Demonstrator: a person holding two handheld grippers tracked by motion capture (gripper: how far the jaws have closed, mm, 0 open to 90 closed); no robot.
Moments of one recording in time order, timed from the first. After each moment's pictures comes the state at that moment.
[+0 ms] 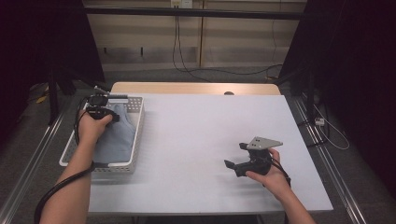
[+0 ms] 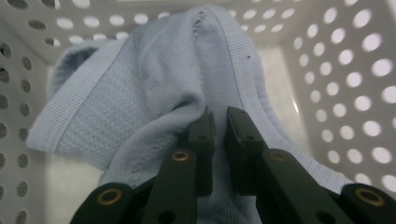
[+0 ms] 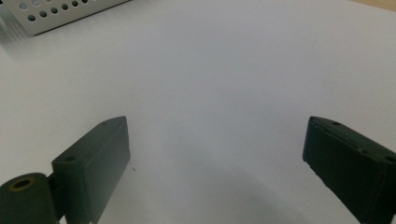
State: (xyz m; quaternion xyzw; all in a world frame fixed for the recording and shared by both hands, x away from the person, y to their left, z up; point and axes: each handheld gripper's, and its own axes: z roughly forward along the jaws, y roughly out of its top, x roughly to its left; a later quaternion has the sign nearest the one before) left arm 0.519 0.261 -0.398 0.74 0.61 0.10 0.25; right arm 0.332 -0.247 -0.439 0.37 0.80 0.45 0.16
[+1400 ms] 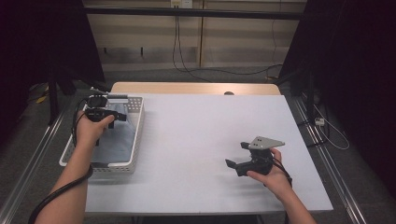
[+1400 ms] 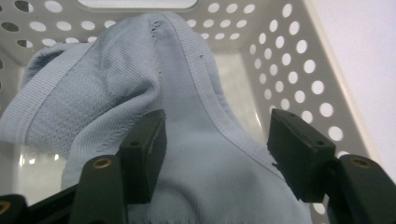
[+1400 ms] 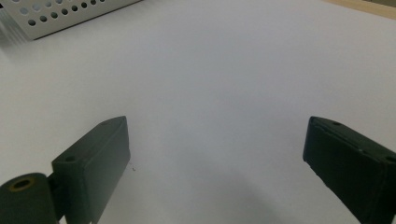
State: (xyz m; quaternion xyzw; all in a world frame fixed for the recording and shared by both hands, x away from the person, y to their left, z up) left arm 0.499 0.256 -0.380 0.74 0.60 0.09 0.31; right arm 0.331 -0.249 -0.435 0.37 0.79 0.46 0.16
